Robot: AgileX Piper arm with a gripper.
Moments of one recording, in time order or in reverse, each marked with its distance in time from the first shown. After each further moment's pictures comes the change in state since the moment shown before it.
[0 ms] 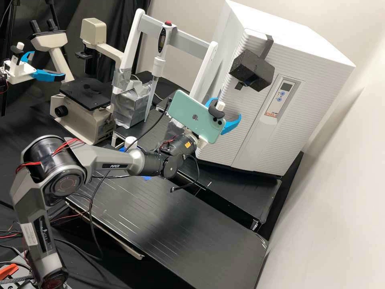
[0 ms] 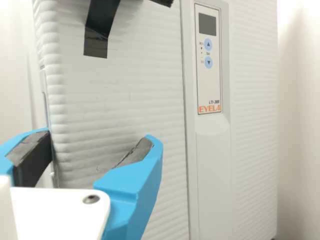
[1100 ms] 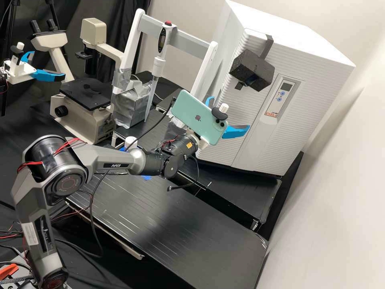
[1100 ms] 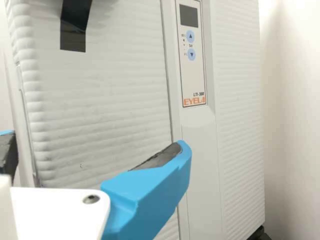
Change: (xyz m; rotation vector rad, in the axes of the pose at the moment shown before) arm 0.005 0.000 0.000 0.014 -0.021 0.011
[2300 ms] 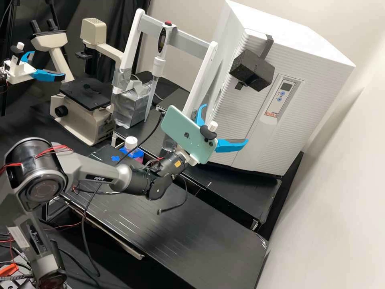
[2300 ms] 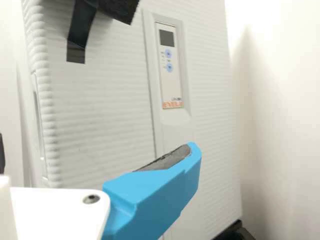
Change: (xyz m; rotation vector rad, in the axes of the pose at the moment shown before) arm -0.046 0.005 0.013 0.002 0.048 0.069
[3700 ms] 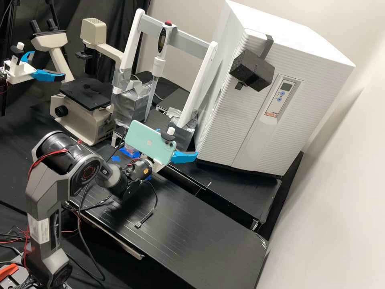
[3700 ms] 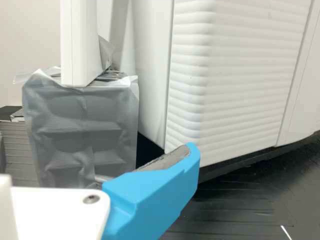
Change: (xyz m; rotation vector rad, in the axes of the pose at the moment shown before) arm -0.035 -0.146 0.027 -0.122 -0.113 -0.316
